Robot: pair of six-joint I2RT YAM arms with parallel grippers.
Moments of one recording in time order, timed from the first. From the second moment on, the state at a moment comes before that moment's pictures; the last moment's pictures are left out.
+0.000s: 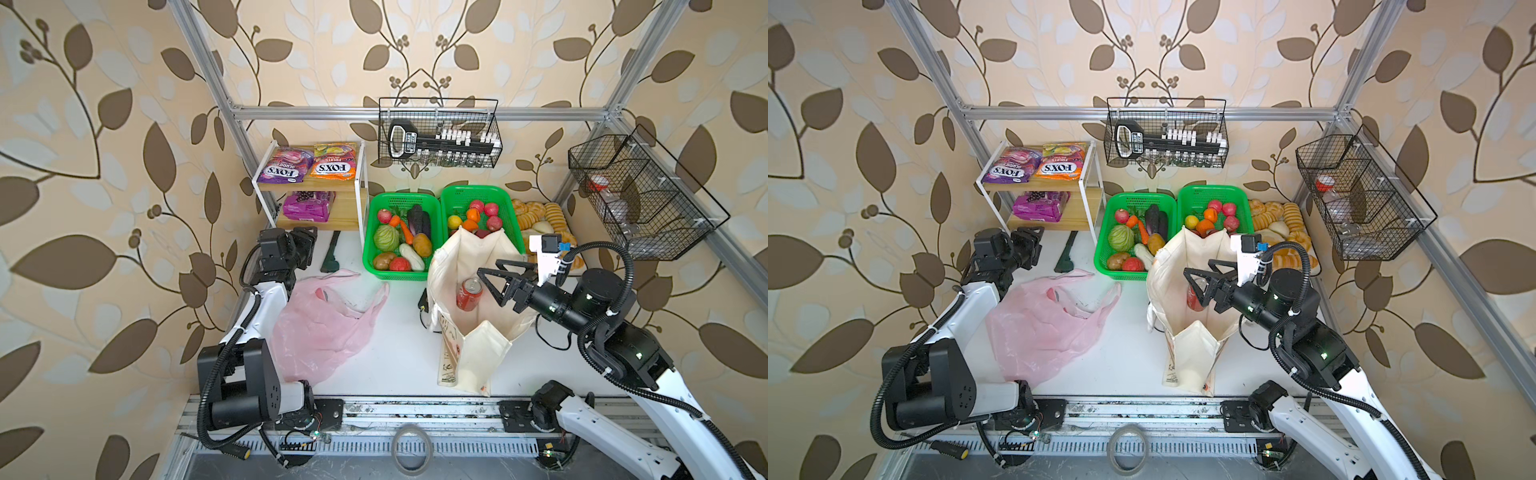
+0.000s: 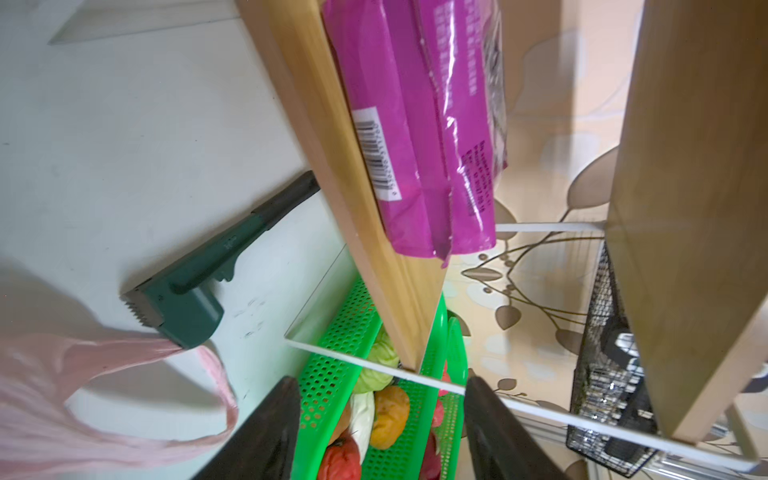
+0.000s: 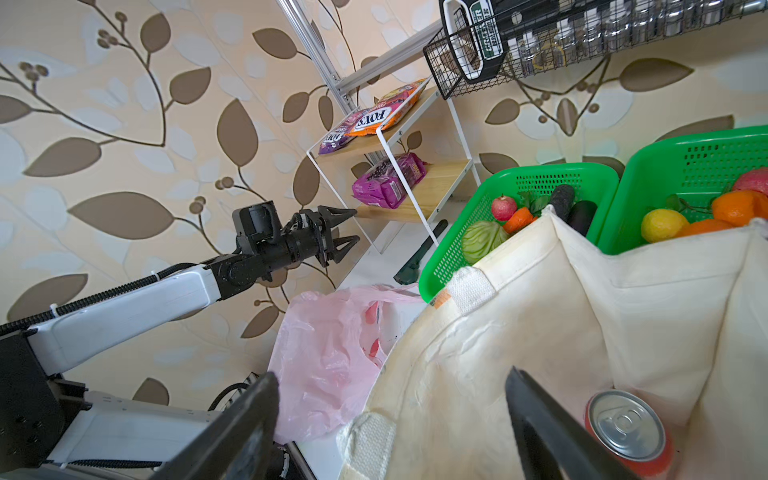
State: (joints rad) left arm 0.18 1.36 0.90 0.08 0.33 -1.26; right arm 0.54 0.67 1.01 -0.47 -0.17 0.48
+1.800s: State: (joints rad) left arm 0.18 1.68 1.19 0.16 0.36 -1.58; right arm 0.51 0.65 0.99 -0.54 -0.12 0.44
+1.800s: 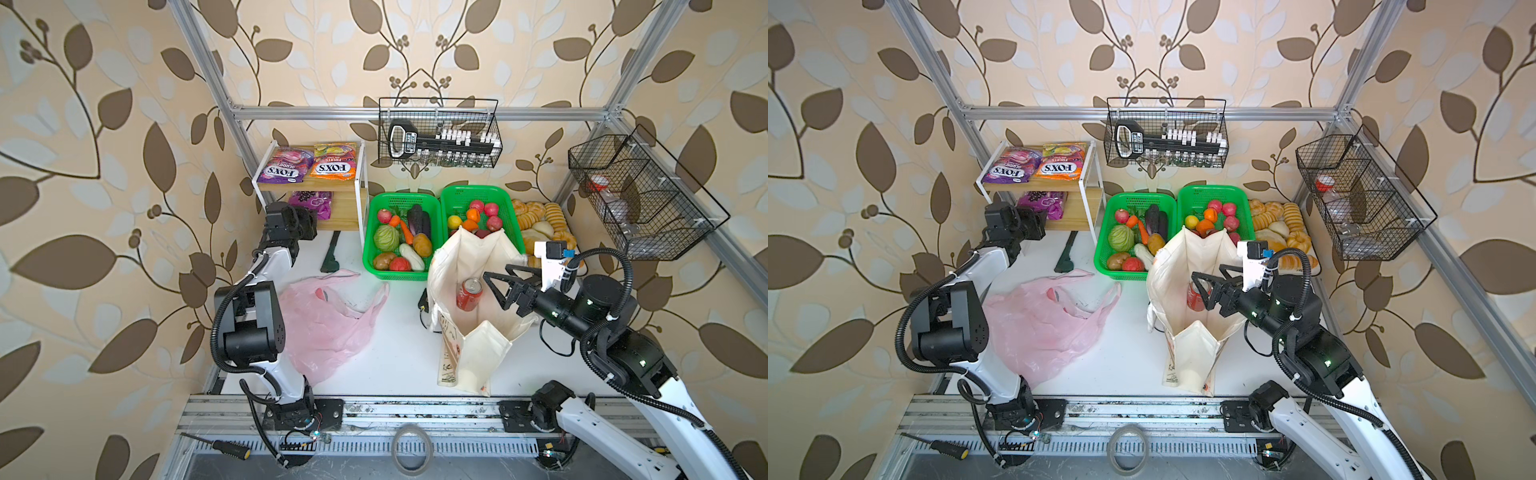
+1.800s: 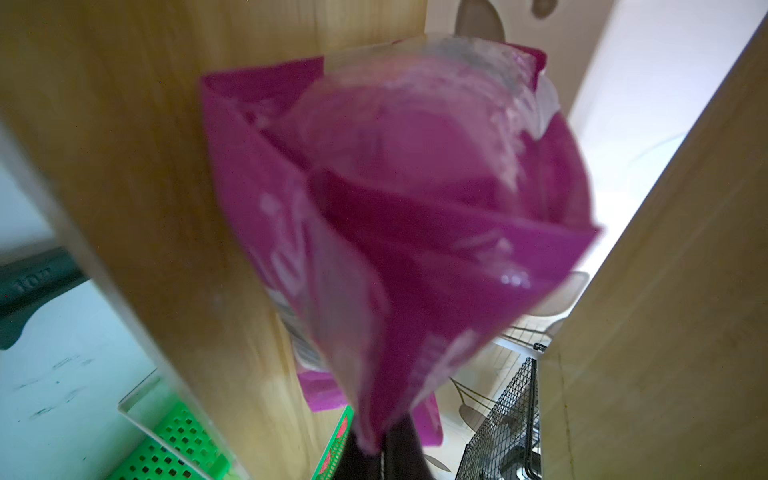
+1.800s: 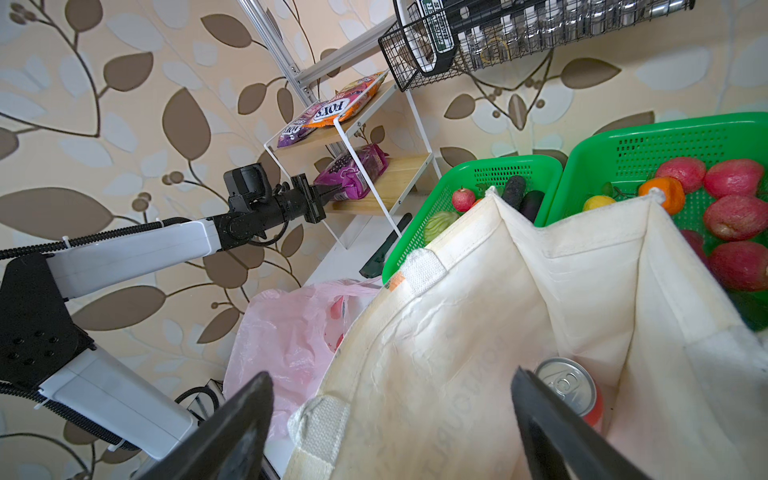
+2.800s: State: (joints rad) left arm 0.18 1.61 1.09 0.15 0.42 -1.54; right arm 0.51 0.65 0.99 -0.53 -0.11 0.45
